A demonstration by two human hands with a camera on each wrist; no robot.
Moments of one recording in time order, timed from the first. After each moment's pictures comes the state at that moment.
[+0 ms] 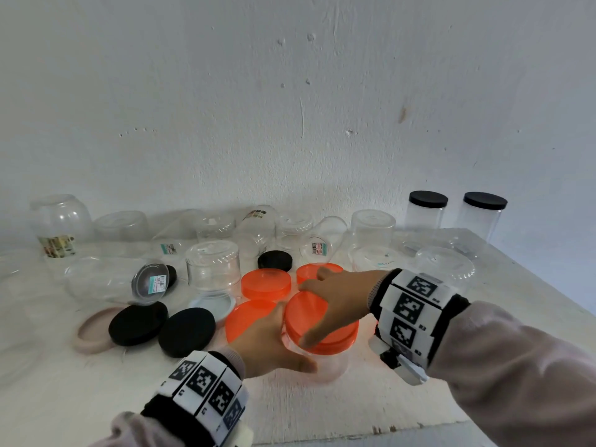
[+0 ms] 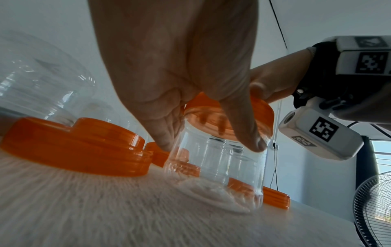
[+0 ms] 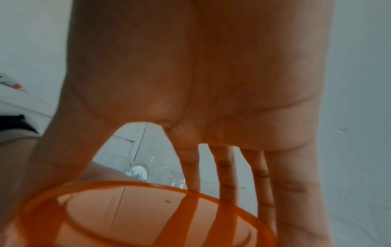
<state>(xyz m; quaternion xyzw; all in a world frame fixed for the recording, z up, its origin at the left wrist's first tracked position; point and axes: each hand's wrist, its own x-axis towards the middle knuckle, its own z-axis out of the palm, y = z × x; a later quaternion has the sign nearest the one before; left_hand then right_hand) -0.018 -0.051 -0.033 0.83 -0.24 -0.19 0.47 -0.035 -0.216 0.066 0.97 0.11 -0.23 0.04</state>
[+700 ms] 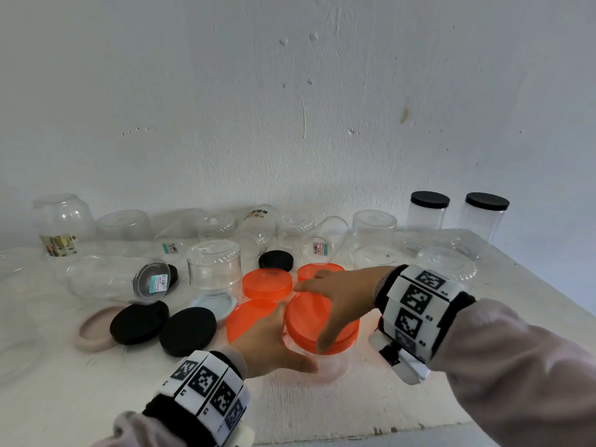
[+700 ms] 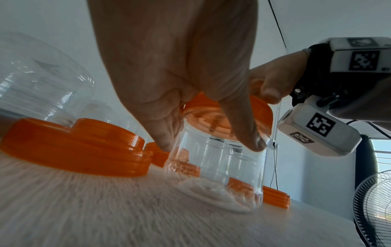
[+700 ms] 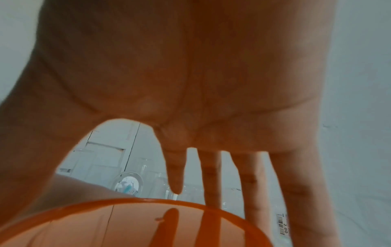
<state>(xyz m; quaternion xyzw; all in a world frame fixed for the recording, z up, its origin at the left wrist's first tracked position) -0.019 -0.051 -0.035 0.82 -0.24 -0.19 0.49 -0.034 -0.220 0.074 0.96 0.12 -0.25 0.02</state>
